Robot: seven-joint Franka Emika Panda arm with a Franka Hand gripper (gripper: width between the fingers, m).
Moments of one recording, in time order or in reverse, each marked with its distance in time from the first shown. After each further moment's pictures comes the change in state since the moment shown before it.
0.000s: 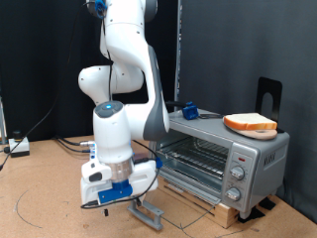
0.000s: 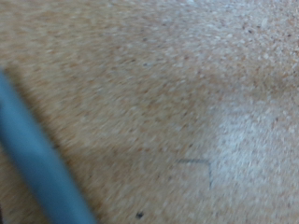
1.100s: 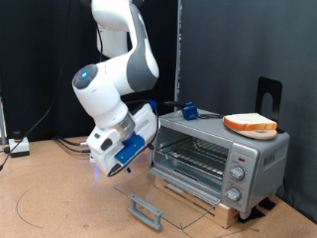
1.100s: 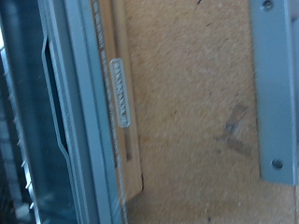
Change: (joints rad) arm -0.065 -0.287 0.006 0.023 0.087 -0.586 -0.339
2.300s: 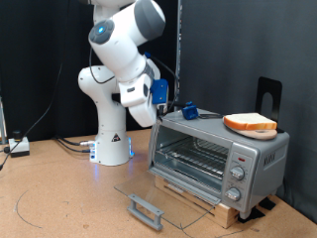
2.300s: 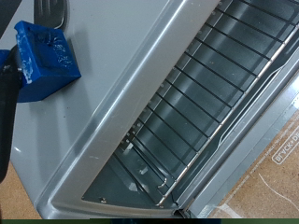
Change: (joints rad) arm 0.039 -0.257 0.044 0.014 0.019 -0.332 -0.487
